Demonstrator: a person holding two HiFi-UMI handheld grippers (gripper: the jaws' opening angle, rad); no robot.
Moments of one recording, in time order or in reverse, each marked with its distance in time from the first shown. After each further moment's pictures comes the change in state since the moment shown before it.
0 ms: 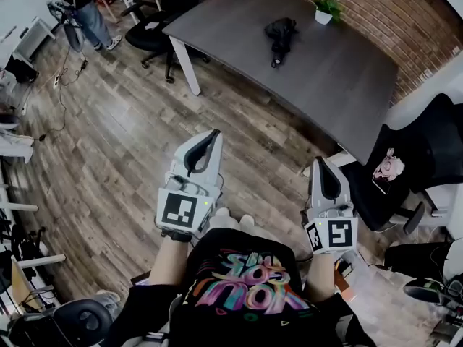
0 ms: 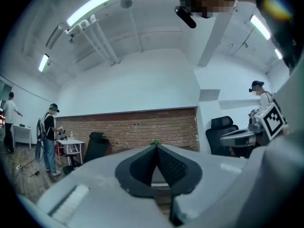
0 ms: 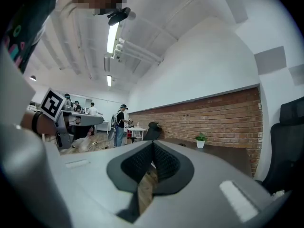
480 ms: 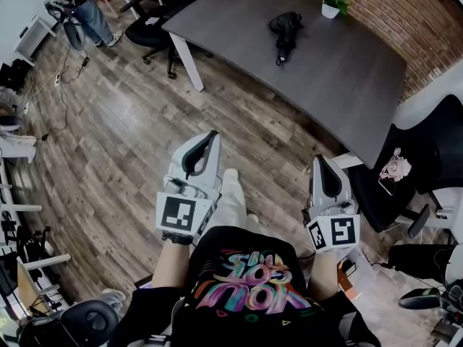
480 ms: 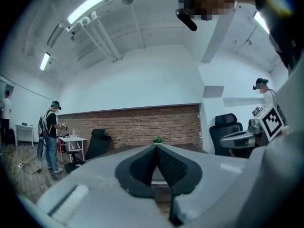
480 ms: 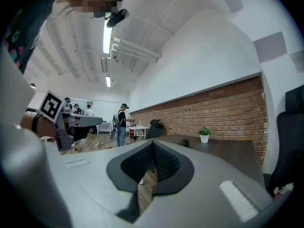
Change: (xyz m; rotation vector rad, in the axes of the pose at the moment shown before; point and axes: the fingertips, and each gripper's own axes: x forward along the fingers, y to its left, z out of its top) left arm 0.022 0.024 -0.019 0.021 0.027 0.015; right arm 0.039 -0.006 -0.022 0.055 0.028 0.033
